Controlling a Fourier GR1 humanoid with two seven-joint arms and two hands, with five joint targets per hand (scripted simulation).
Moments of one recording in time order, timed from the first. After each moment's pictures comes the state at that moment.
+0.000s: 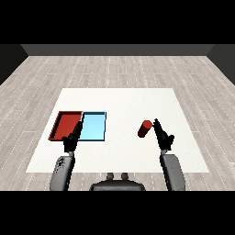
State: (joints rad) left arm 0.01 0.10 -0.01 -1.57 -0.01 -0.03 0.02; right arm -0.02 -0.11 0.01 -1.59 -0.02 0.01 0.01
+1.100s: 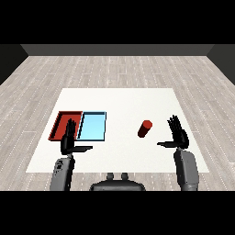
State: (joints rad) left arm 0.04 0.04 0.06 -1.63 0.04 -0.03 -0.36; right arm -0.10 -0.25 -0.24 -1.38 -0.24 0.32 -0.31
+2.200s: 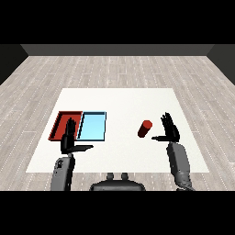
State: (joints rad) left arm 0.03 0.04 0.06 -1.64 0.05 -0.02 -0.35; right arm -0.26 -0.21 -0.24 -1.10 -0.22 0.32 -0.39
